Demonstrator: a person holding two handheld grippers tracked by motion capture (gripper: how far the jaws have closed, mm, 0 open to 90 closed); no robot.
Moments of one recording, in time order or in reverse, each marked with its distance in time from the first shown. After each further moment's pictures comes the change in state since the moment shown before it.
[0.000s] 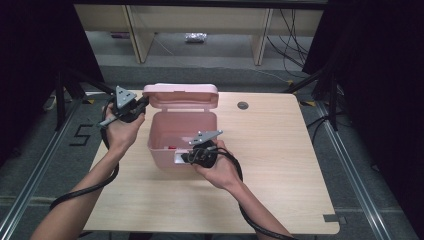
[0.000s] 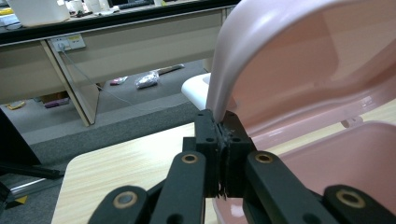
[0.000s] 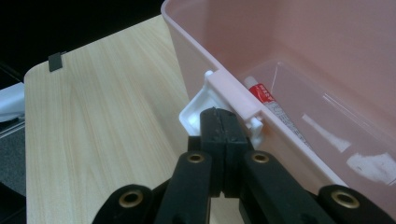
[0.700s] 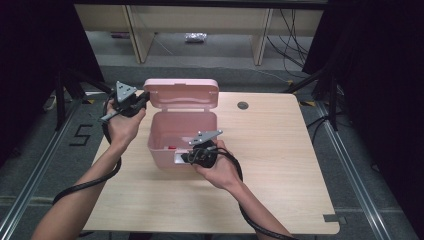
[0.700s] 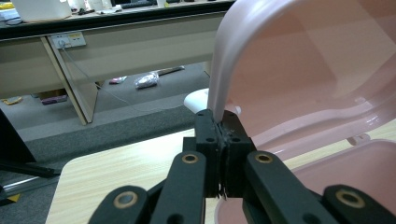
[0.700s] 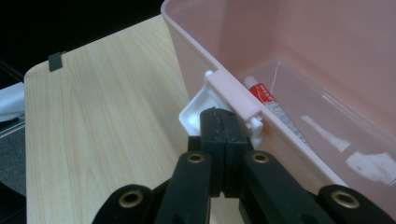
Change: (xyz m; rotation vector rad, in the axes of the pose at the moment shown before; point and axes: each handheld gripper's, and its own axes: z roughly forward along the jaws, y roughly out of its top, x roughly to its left) left arm 0.004 0.008 0.011 -0.009 0.005 -0.040; right arm 0.000 0.000 0.000 0.002 0.000 0.002
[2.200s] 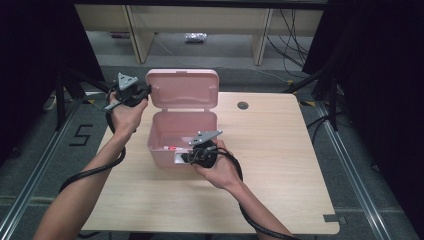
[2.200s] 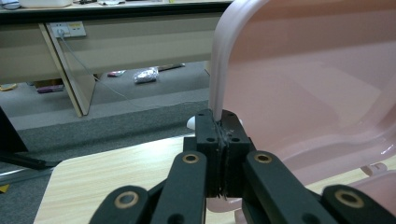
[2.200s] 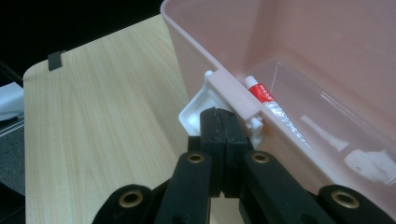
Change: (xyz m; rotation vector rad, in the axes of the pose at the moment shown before) left arm 0.007 0.014 0.023 0.017 0.007 -0.063; right arm 0.001 0.000 0.000 0.003 0.001 0.007
